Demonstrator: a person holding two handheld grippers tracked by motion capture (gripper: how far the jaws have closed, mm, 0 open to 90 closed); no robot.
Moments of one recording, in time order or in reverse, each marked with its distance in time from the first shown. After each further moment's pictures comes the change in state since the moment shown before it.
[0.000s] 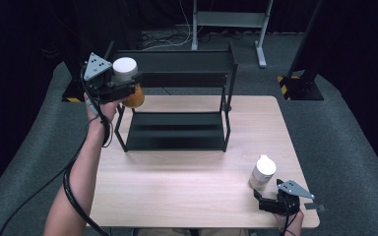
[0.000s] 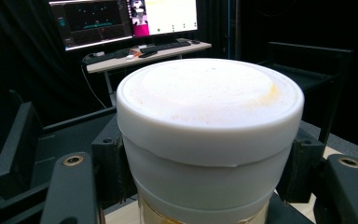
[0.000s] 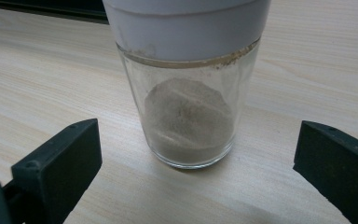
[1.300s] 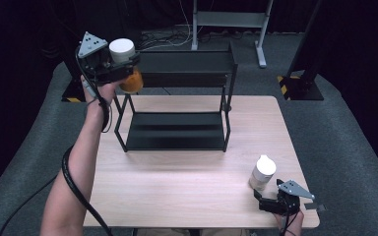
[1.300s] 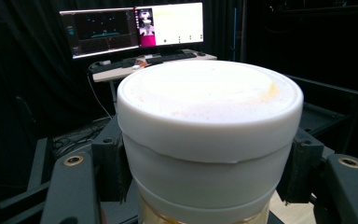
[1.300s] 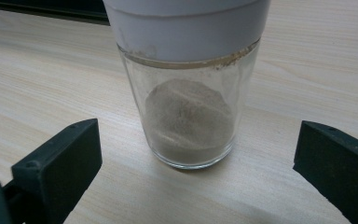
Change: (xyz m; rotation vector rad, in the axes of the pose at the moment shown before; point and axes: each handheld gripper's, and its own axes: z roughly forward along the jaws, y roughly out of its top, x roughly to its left) left arm 0.011 0.032 0.012 -0.036 0.024 -0.041; right arm 0.000 -0.001 0.000 -0.003 0.001 0.002
